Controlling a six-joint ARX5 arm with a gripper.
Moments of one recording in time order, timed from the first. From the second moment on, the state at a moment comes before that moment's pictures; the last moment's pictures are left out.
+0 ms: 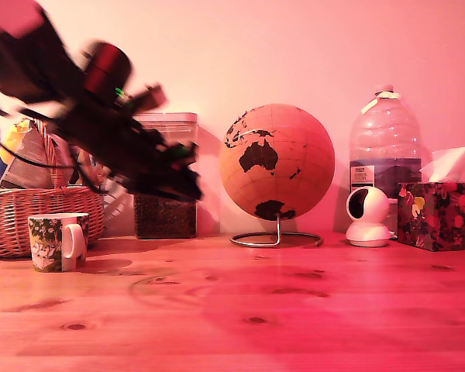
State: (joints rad) arm -0.38 1.80 1.03 0.25 0.30 0.06
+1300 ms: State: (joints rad) arm -0.02 1.48 0.80 0.14 0.26 0.06
